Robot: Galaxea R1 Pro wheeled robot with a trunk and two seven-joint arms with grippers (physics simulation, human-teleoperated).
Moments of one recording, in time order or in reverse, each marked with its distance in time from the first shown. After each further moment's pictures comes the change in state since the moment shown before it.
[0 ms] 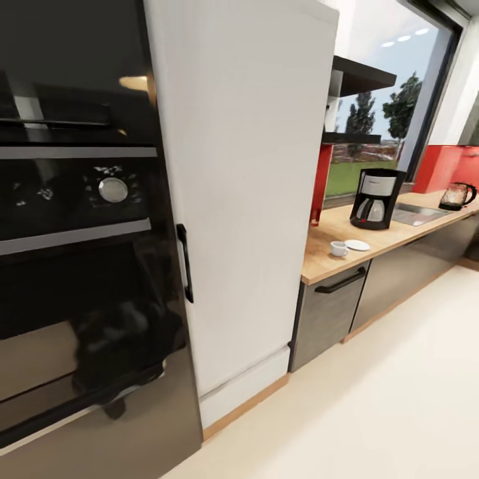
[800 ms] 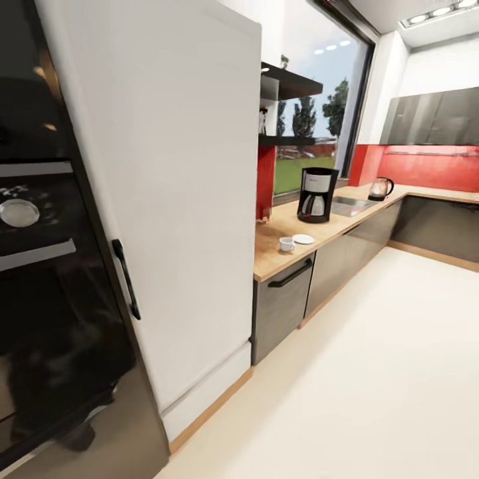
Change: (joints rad) left arm -0.014 0.050 -0.005 -0.250 -0.009 0.001 -0.003; right arm 0.000 -0.078 0.004 -0.192 0.007 0.000 -0.008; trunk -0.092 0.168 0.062
